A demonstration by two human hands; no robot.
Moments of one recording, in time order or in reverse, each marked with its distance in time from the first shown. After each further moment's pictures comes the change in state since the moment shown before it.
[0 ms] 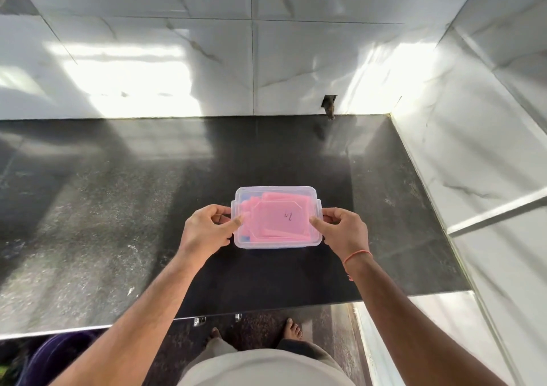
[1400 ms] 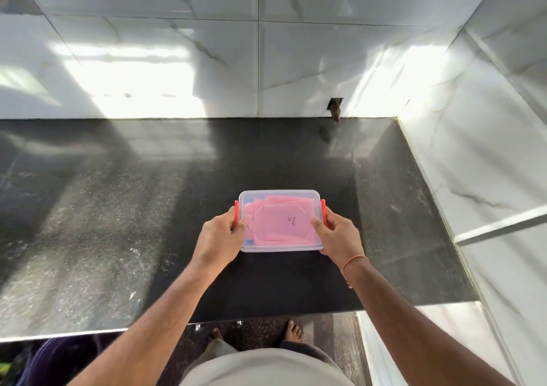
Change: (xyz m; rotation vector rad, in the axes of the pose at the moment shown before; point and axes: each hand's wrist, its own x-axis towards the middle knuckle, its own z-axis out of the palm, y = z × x) left_hand -0.004 0.007 0.019 0.400 0.005 0.172; right_hand 0.006 -0.003 0.017 0.078 -0.156 0.028
